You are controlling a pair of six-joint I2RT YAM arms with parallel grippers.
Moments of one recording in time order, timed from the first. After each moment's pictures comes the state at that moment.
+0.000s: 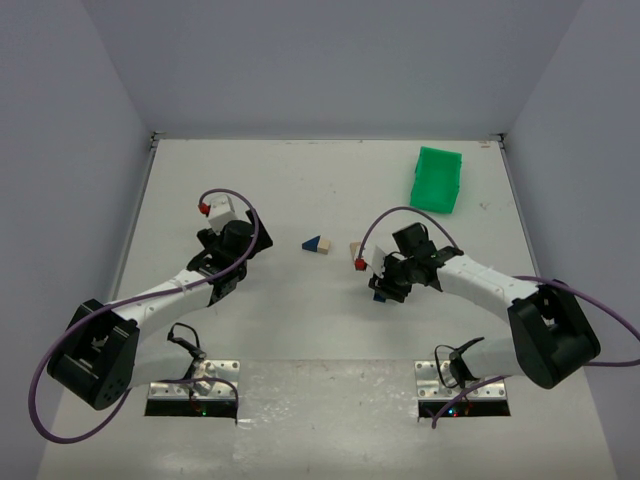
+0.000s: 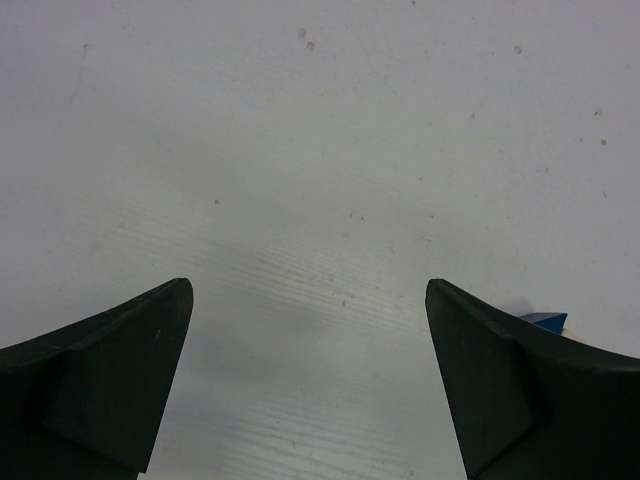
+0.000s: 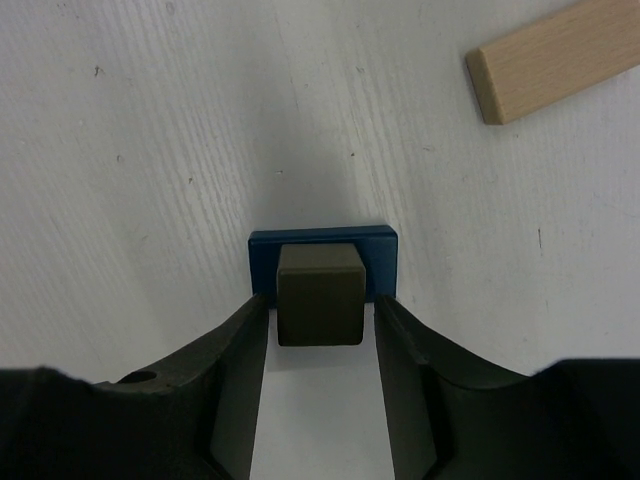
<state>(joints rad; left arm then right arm) -0.47 1.20 0.52 0.09 -0.60 -0.65 0.48 1.35 0.59 -0.35 -0.36 -0.75</state>
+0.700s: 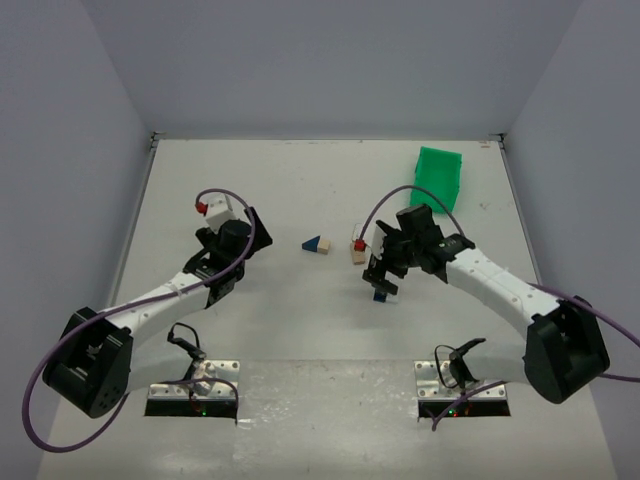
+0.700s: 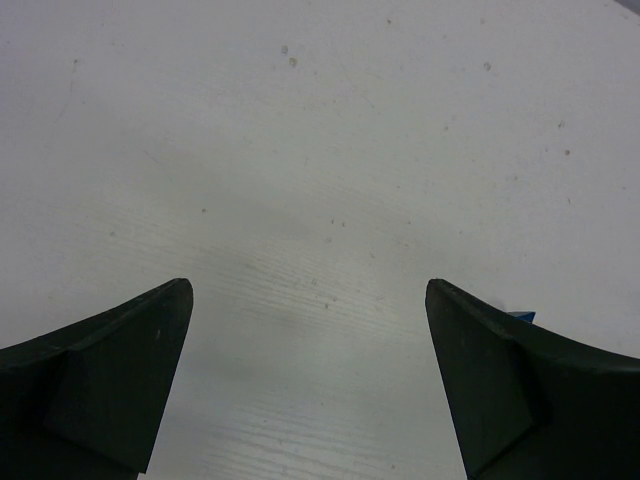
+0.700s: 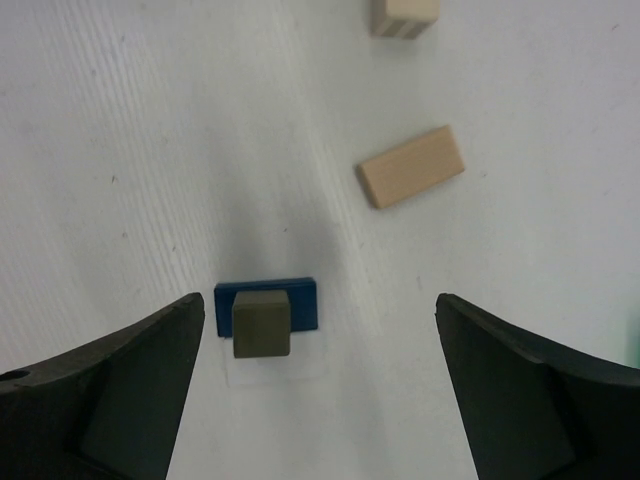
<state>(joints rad) -0.47 1.15 0.52 0.09 -0.59 -0.65 0.48 1.26 0.75 -0.41 -0.40 -0.73</state>
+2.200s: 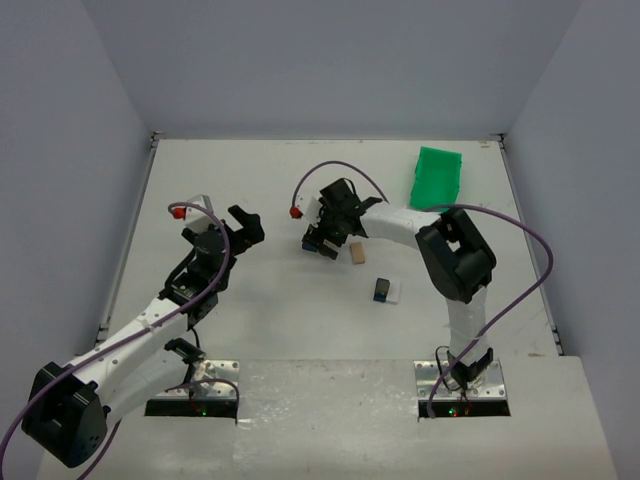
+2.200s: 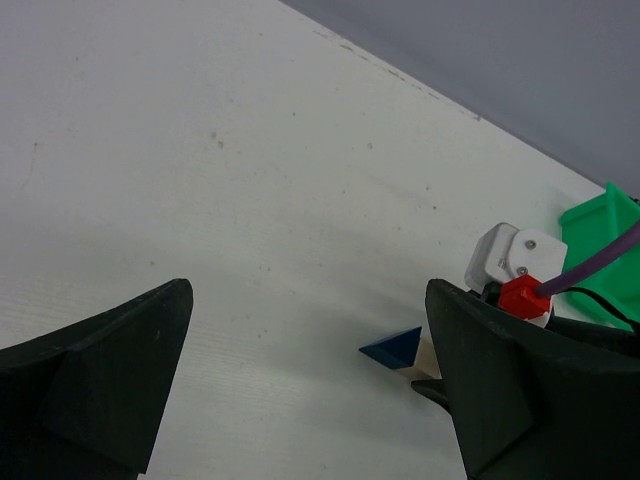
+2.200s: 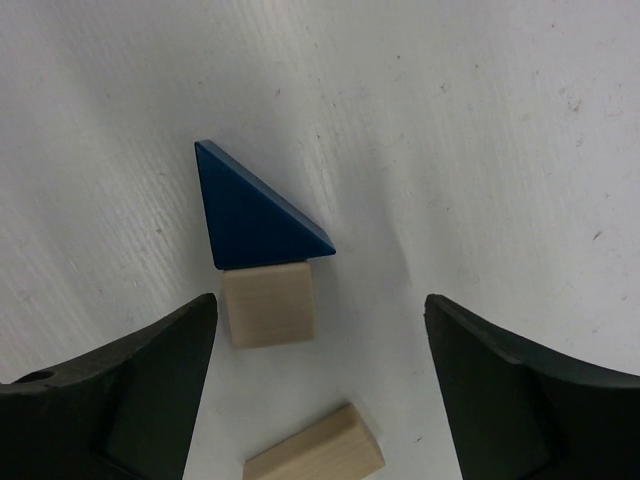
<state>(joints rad) -0.47 0.85 0.44 0.15 -0.53 -0.62 0.64 2.03 1.31 -0.27 -0.19 -0.55</state>
